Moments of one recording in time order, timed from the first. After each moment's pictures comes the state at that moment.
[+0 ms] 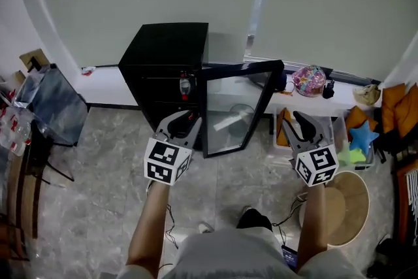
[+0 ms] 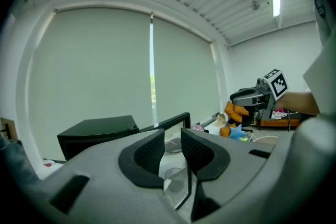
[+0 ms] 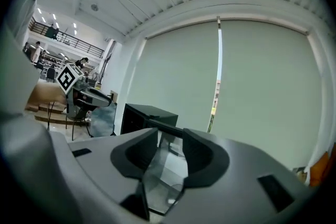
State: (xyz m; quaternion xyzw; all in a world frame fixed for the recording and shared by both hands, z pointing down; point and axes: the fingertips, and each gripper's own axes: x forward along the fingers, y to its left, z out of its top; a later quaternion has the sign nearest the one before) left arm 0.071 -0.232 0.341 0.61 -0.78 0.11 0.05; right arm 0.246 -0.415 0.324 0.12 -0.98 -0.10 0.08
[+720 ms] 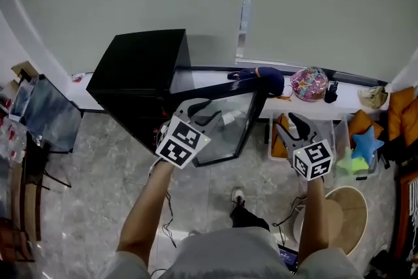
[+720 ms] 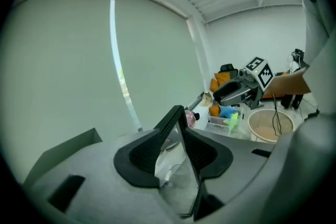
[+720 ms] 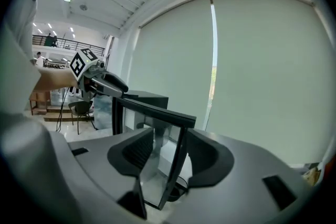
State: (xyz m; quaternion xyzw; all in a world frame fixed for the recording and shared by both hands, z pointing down) left arm 0.048 -0.474 0.374 0.68 -0.69 0.25 0.05; right arm 0.191 -0.605 0.404 0.08 -0.98 -0.06 0.14
